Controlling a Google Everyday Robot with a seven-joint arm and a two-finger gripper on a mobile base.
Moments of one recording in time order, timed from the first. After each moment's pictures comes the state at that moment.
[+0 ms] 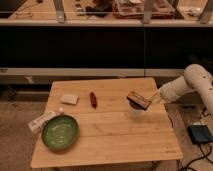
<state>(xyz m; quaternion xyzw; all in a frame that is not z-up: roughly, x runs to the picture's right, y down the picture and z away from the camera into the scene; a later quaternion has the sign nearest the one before) 0.276 0.071 0.794 -0.22 -0.33 -0.07 0.92</state>
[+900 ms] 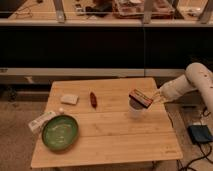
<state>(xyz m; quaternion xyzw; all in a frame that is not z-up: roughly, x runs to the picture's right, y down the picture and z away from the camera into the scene) 0.287 0.063 0.797 -0.22 -0.32 -0.07 0.92</state>
